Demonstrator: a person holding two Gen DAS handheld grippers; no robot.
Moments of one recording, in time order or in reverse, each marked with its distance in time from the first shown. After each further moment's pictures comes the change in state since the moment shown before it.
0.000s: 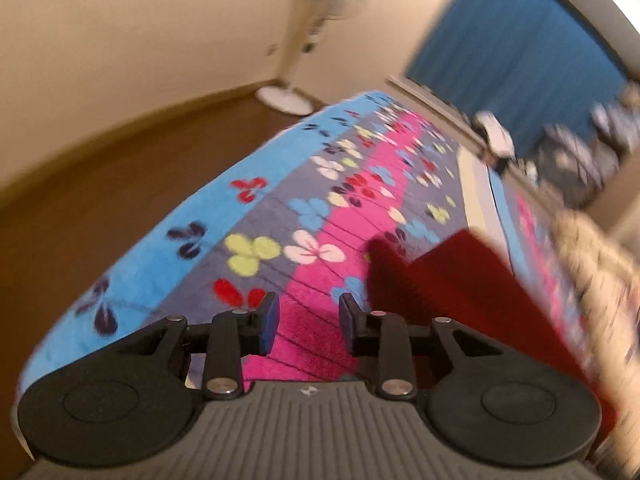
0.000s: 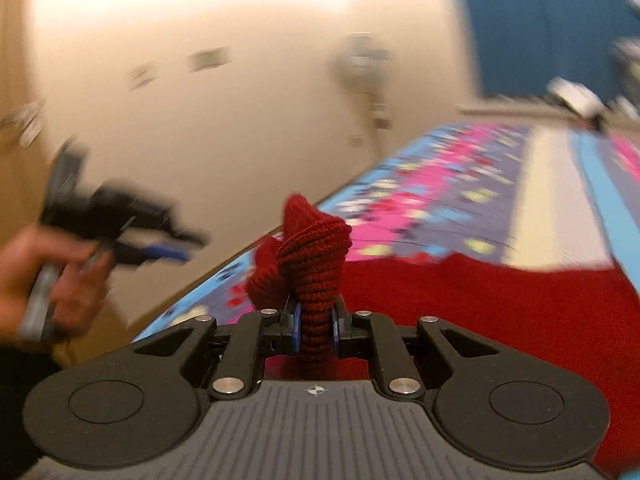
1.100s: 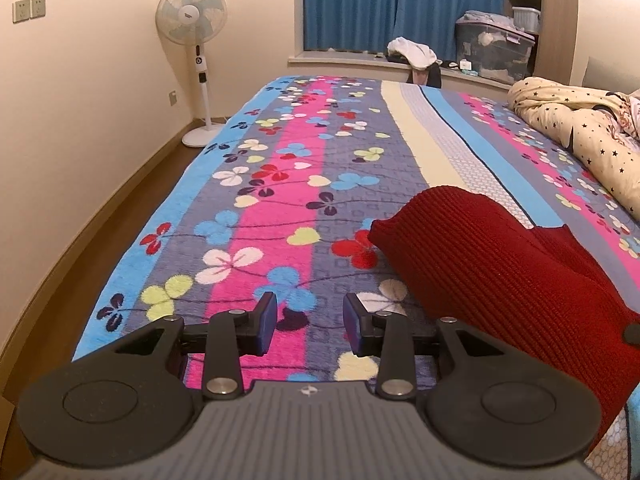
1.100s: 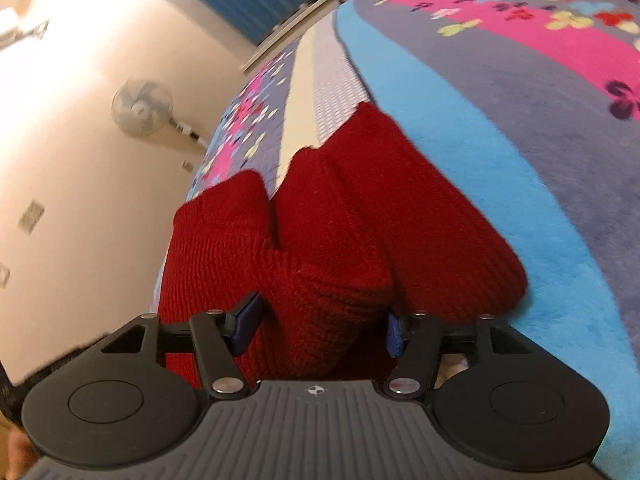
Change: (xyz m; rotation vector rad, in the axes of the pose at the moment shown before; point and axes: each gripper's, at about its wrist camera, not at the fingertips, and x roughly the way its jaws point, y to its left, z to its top) left arm 0.047 -0.108 -0.051 0.469 -0.016 0.004; right arm -0.039 -0.165 -0.053 0.595 0.080 -0.181
